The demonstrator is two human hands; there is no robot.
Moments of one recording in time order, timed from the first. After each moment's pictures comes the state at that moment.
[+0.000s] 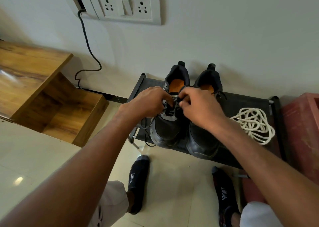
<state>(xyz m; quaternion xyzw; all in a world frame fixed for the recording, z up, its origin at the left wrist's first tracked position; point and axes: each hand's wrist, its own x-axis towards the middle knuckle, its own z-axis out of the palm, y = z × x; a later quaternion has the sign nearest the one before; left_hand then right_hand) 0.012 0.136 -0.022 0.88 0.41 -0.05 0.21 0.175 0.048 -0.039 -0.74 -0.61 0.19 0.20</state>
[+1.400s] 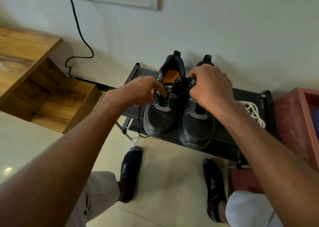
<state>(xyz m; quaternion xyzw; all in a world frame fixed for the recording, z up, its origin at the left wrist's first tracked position) 0.004 0.143 -0.025 0.89 0.38 -0.06 0.23 0.195 0.054 -0.008 -0.80 -0.59 0.06 0.13</state>
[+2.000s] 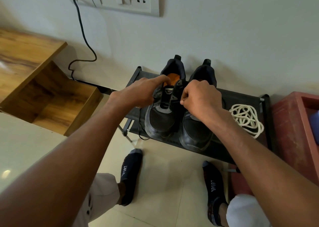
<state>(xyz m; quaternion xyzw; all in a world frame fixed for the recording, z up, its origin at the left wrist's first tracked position) 0.003 0.146 -0.034 0.89 0.40 -0.04 0.21 0.180 0.049 -0.024 -0.79 -0.59 0.10 0.06</state>
